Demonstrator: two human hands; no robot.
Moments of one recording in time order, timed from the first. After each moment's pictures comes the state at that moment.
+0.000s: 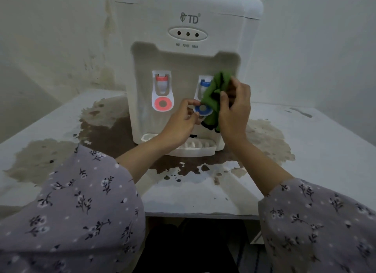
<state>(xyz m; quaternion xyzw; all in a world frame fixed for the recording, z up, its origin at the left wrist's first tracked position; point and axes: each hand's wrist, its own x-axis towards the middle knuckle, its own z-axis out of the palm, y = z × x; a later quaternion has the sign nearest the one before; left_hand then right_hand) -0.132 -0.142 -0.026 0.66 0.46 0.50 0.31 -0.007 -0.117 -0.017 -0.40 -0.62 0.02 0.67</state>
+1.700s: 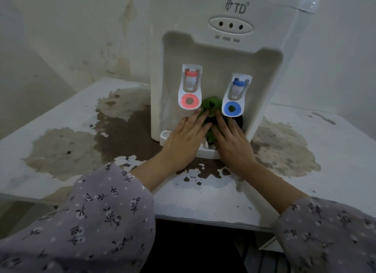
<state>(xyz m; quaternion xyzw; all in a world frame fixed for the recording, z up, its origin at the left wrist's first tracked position) -0.182 -0.125 -0.099 0.79 0.50 0.19 -0.31 -0.008 -0.094 -0.103 -0.40 -0.83 -0.34 0.20</state>
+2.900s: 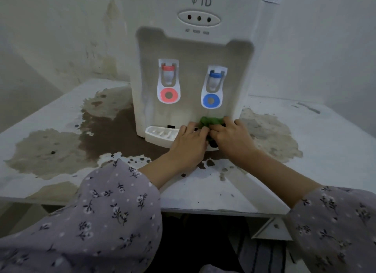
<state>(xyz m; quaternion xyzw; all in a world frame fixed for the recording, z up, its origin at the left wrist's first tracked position) -0.125 -0.143 -0.095 0.82 0.52 0.22 -0.10 0.026 -0.119 -0.075 -0.40 -0.85 -0.32 0.11</state>
